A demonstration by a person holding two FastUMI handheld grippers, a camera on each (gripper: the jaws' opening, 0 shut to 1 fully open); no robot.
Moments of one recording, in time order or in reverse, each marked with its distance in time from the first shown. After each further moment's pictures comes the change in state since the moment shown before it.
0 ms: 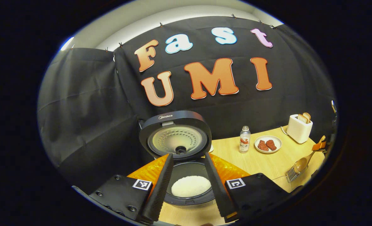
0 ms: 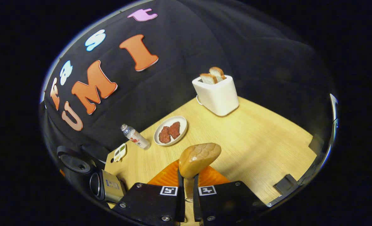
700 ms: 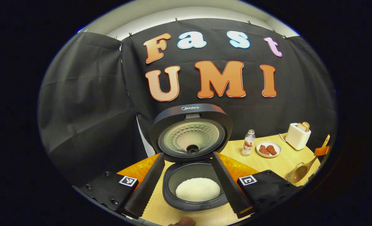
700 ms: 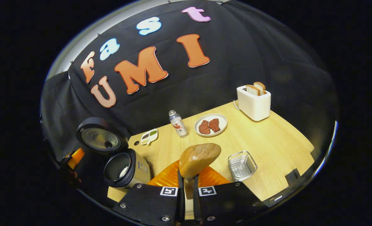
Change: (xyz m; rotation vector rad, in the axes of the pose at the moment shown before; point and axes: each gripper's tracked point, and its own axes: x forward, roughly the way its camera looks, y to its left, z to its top) left arm 0.036 0.058 -0.026 -0.108 0.006 -0.066; right arm -0.090 0.140 -0.067 -0.253 0.035 0.183
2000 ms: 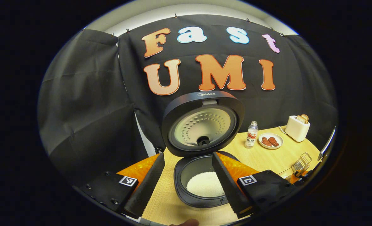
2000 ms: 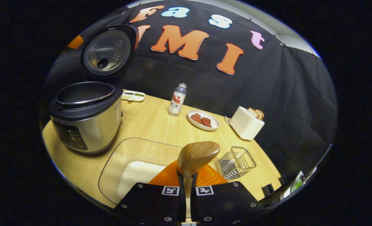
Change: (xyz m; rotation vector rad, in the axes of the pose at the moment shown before) left arm 0.009 0.036 -0.023 0.042 0.036 -0.044; right arm 0.046 0.011 -0.128 -0.513 -0.064 -0.288
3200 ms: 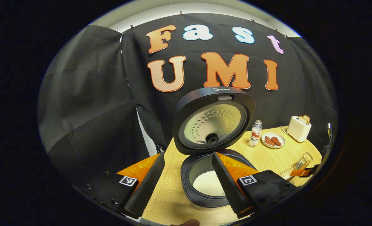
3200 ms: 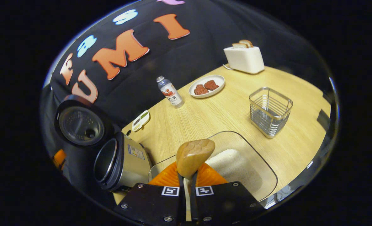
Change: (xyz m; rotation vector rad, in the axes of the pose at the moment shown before) left arm 0.009 0.029 -0.012 -0.029 0.025 0.003; right arm 0.018 0.029 0.005 0.830 0.295 0.251
